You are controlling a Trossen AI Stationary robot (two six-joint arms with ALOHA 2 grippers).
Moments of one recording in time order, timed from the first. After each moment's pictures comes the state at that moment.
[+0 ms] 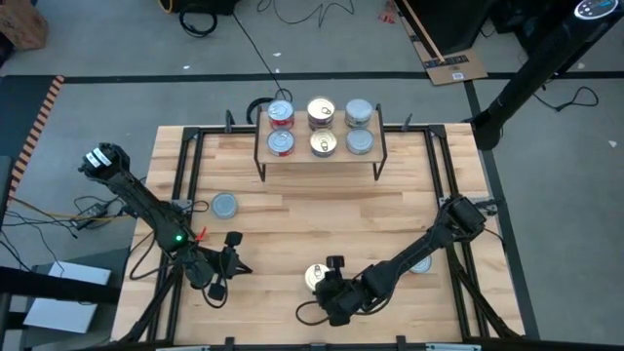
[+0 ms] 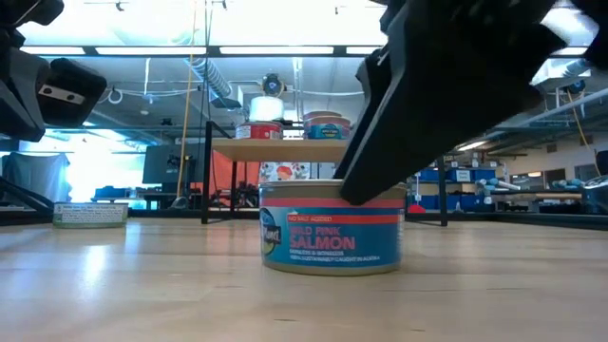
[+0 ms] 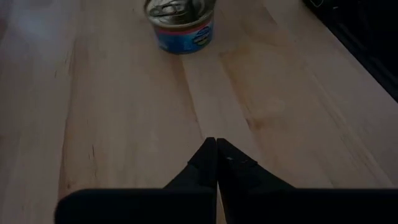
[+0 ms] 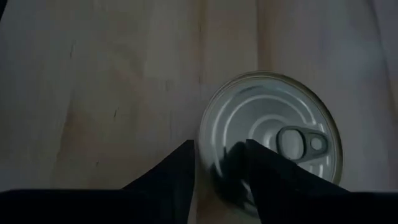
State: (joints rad) left arm -0.82 1.15 0.43 0.00 -0.48 -0.35; right arm 0.58 2.08 1.45 -0.44 0.40 0.41
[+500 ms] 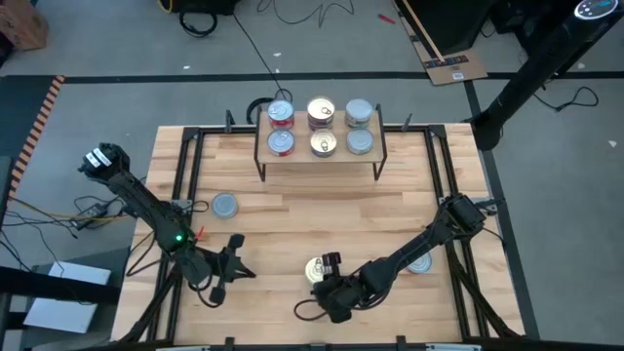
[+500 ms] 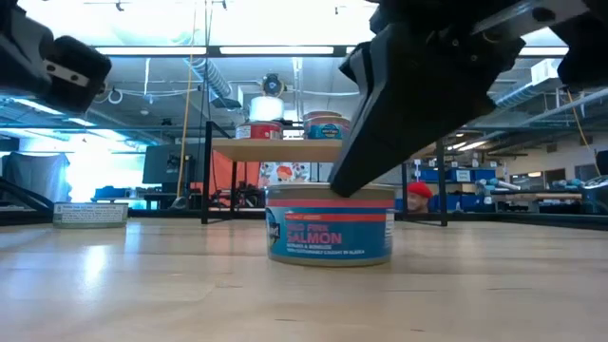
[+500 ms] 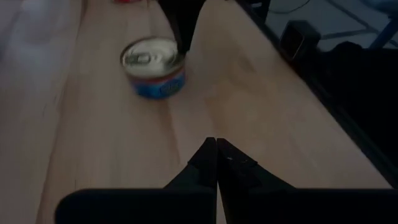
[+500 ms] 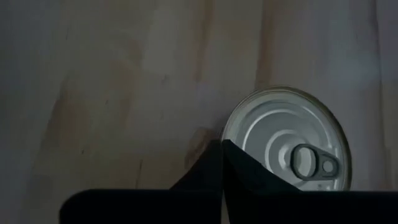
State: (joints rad) left arm -0.82 1.15 0.43 0.15 -0.48 -0.33; right arm 0.56 2.08 1.46 -0.47 0.37 0.26
